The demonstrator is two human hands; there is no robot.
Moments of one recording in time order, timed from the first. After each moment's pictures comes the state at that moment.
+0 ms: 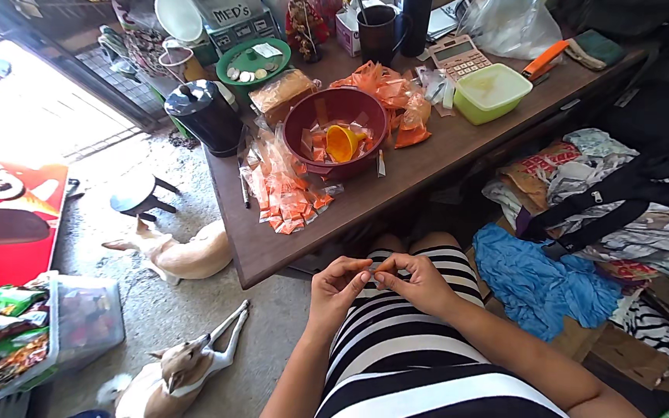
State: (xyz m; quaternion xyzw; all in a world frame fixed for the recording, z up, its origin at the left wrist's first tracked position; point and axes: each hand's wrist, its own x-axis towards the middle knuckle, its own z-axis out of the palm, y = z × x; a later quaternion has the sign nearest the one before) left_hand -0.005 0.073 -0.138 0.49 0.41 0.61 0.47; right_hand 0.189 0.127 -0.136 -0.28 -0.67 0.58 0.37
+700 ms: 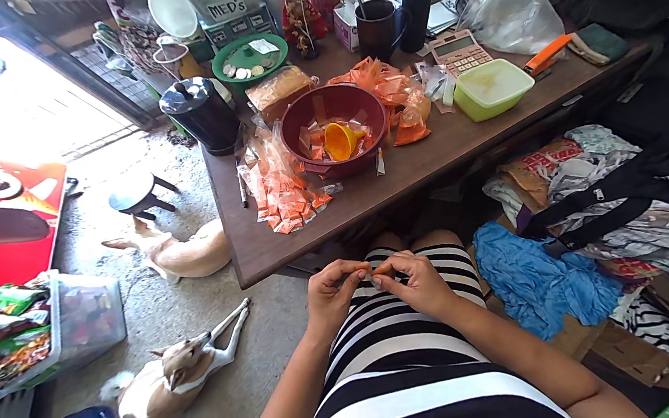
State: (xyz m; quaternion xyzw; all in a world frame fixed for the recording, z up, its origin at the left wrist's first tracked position) left_hand -0.006 0.074 -0.147 0.56 0.44 0.60 0.36; right_hand 0.190 0.128 -0.141 -0.30 -0.75 0.47 0.36
